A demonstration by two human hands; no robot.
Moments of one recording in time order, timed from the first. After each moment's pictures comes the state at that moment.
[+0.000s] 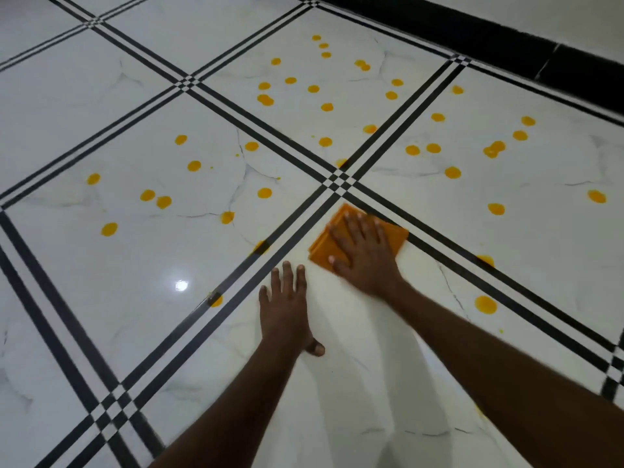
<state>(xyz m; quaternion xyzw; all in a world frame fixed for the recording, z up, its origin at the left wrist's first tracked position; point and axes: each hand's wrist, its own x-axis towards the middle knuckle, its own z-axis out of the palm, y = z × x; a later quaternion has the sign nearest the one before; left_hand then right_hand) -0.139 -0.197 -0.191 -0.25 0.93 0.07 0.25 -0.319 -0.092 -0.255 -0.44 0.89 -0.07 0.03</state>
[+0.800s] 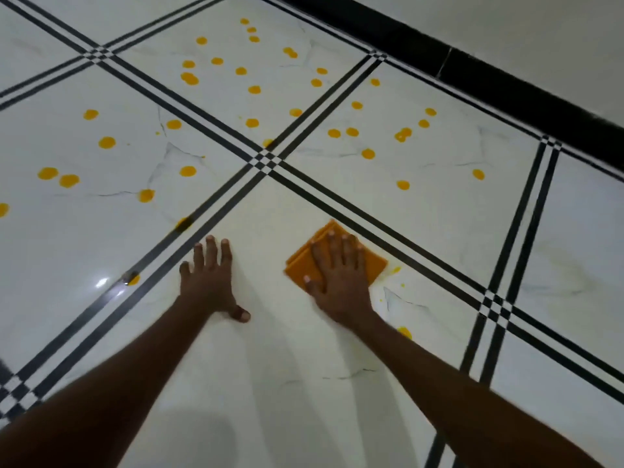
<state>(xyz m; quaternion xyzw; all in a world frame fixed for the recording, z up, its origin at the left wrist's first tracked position) -0.146 -0.200 -0.192 -0.24 0.92 0.09 0.29 -0.257 0.040 -0.253 -0.33 0.94 -0.07 0.02</state>
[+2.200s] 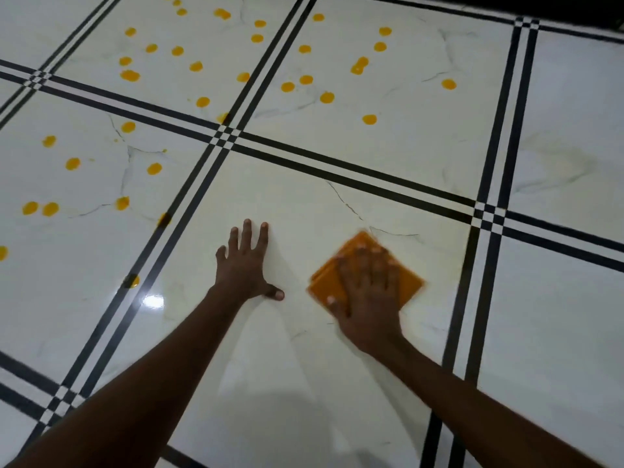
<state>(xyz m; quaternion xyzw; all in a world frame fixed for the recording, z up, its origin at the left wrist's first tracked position) -0.154 -0.131 -0.194 -0.09 0.96 0.02 0.27 -0.138 0.128 -0.243 -0.19 0.97 -0.09 0.08</state>
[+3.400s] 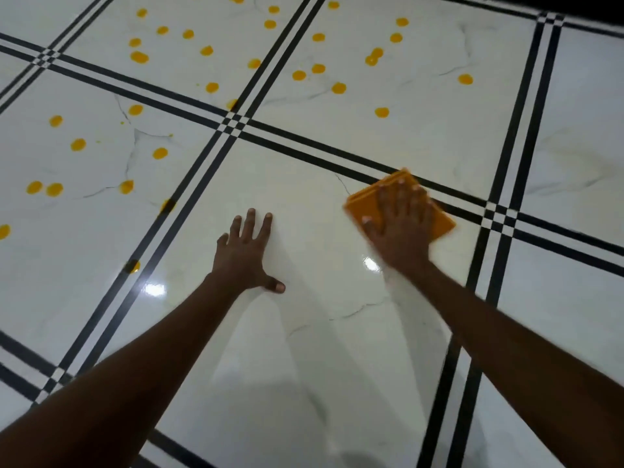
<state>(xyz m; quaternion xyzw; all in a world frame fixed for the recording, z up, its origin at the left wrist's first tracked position) -0.153 -0.141 -0.202 -0.07 0.96 0.01 0.27 -0.265 0.149 -0.263 -0.11 0.99 -0.07 0.02</state>
